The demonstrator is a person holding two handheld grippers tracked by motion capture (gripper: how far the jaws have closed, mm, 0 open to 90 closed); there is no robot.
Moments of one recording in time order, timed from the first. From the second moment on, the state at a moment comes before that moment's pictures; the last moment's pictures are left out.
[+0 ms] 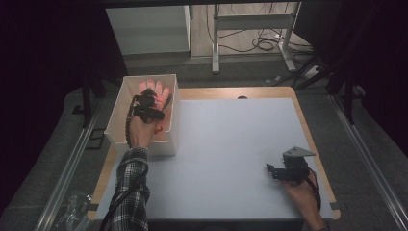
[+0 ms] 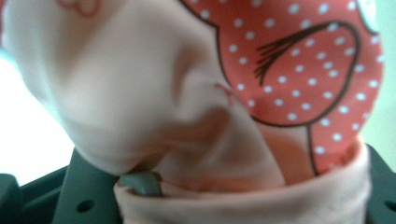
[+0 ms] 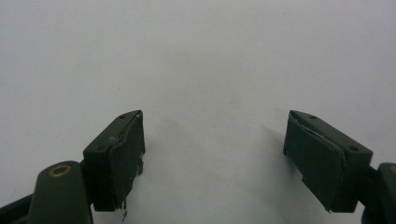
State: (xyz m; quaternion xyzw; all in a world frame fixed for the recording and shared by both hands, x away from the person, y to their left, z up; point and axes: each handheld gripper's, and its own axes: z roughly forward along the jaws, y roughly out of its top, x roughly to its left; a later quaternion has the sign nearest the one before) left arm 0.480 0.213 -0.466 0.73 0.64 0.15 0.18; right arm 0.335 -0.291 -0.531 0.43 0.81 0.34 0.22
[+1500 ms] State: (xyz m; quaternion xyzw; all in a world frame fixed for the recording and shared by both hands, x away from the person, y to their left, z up) left arm 0.477 0.208 -0.462 0.75 0.62 0.14 0.19; right arm 0.334 -0.291 -0.531 0.43 0.81 0.34 0.22
